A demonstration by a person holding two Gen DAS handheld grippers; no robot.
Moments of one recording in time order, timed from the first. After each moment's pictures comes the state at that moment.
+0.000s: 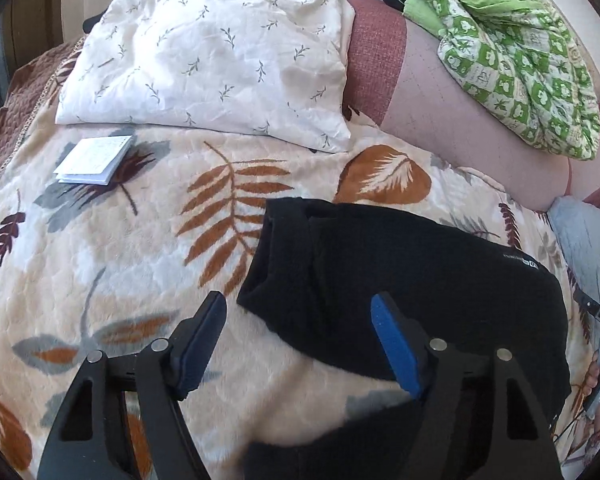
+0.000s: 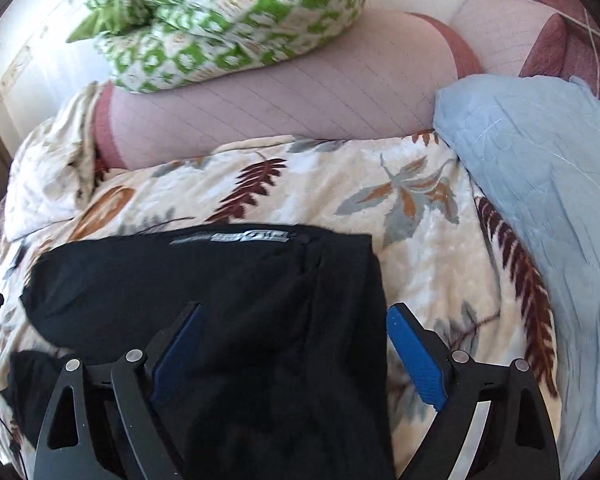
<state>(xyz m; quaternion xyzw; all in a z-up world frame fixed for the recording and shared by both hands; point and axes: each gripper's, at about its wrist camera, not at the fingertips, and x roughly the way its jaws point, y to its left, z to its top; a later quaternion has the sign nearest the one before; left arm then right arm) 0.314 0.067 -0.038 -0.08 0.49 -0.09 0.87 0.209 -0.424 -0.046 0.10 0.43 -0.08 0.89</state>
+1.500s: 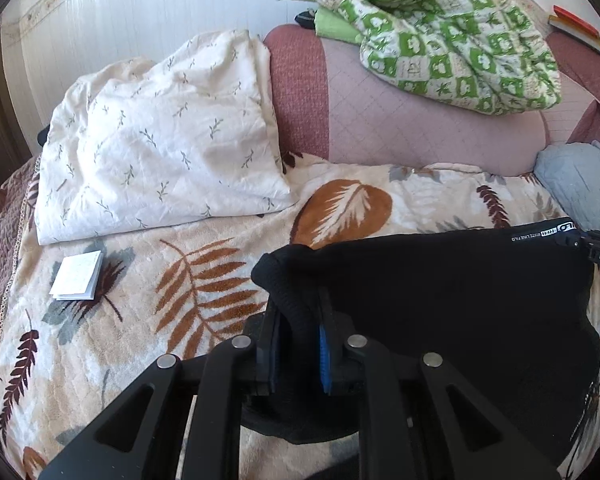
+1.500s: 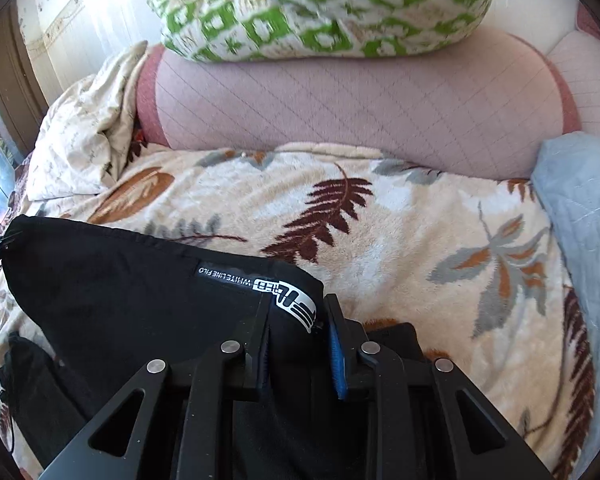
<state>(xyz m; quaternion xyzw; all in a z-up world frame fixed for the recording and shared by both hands) 0.307 0.007 0.011 0.06 0.41 -0.14 0.90 0.281 -0.384 -0.050 0.04 0.44 0.03 0.90</state>
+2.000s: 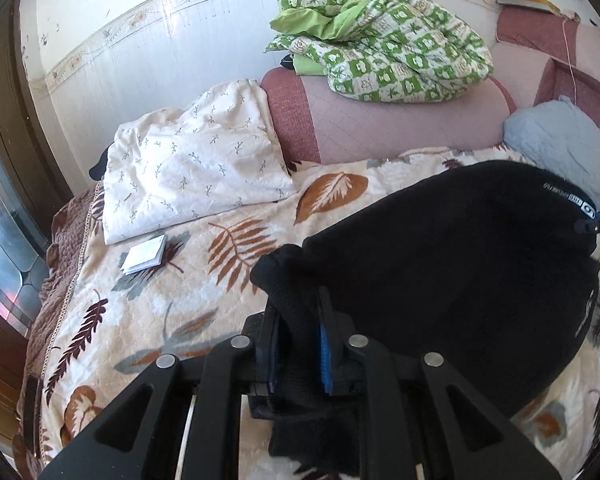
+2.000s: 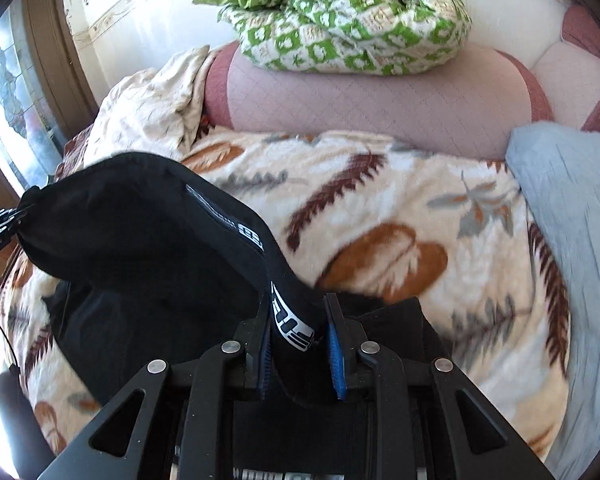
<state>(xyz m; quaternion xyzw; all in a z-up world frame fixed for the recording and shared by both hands) 0.149 0.022 0.029 0.14 0.34 -0.12 0.92 0.127 -0.349 -0.020 0.04 0.43 0.07 0.90</state>
